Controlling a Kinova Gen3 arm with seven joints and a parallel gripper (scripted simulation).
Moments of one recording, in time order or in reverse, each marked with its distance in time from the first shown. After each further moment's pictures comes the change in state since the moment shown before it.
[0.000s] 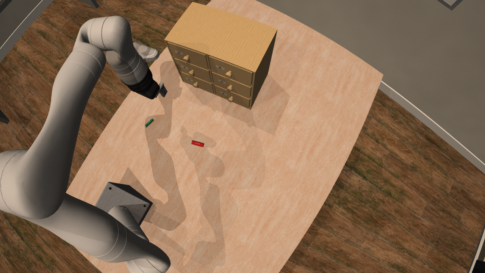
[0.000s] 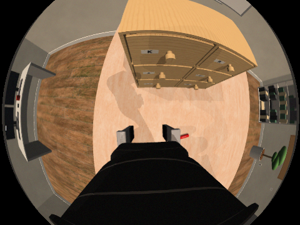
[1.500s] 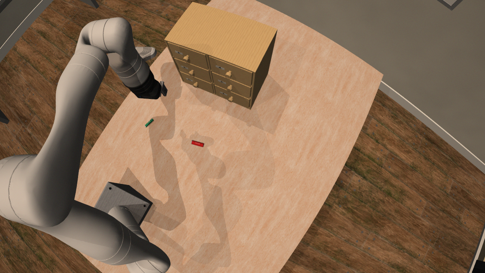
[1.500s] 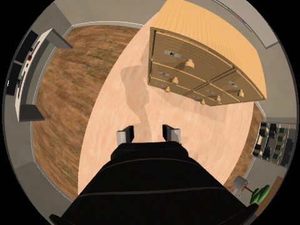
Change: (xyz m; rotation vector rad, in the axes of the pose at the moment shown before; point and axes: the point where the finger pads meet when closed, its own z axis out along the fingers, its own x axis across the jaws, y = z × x) arm 0.003 0.006 -0.002 0.000 0.005 -0.310
